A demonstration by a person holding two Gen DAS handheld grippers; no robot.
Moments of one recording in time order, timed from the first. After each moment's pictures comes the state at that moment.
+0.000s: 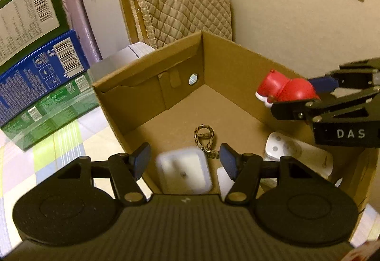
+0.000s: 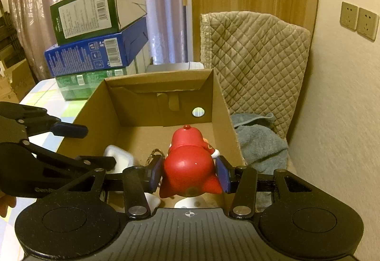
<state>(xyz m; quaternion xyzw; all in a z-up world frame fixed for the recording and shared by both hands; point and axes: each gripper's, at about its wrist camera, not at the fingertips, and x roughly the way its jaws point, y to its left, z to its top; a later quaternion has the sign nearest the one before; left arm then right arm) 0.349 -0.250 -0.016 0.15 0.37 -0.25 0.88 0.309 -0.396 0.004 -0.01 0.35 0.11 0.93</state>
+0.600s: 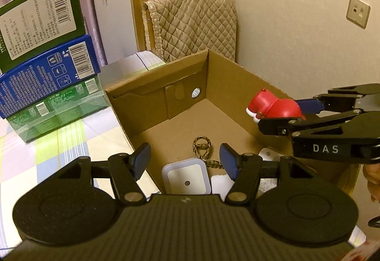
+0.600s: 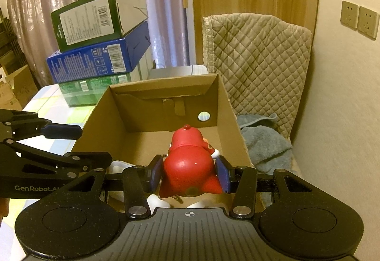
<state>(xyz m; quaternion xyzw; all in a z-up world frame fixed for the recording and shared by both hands) 0.338 -0.237 0.006 0.11 0.36 -0.24 0.90 0.310 -0.389 0.013 0.00 0.35 0.11 0.93</state>
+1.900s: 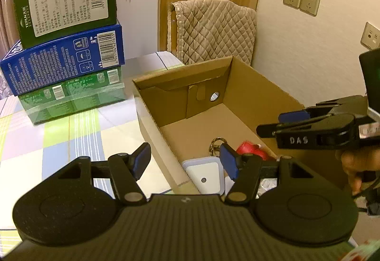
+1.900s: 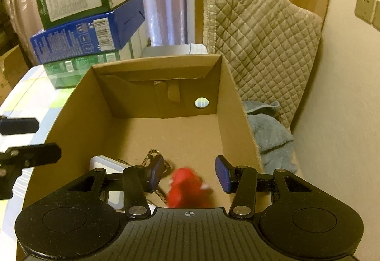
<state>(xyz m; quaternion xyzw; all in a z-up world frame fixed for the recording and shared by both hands) 0.339 -0.200 0.003 0.05 0.35 -0.21 0.91 0.357 -0.384 -0.014 -0.02 0.40 0.10 0.91</state>
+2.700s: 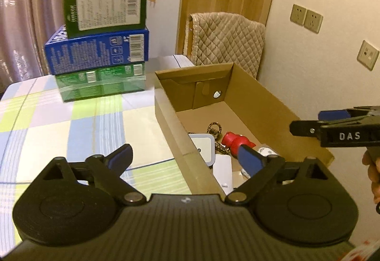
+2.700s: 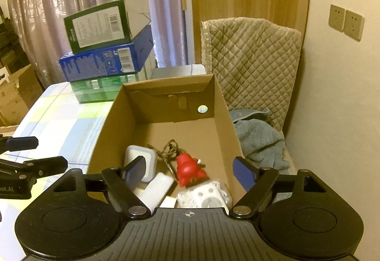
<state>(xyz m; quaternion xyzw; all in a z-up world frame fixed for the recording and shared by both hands) 0.244 -0.172 0.043 0.01 0.34 -0.16 0.93 0.239 -0.389 0.062 0.00 0.36 0.10 0.93</state>
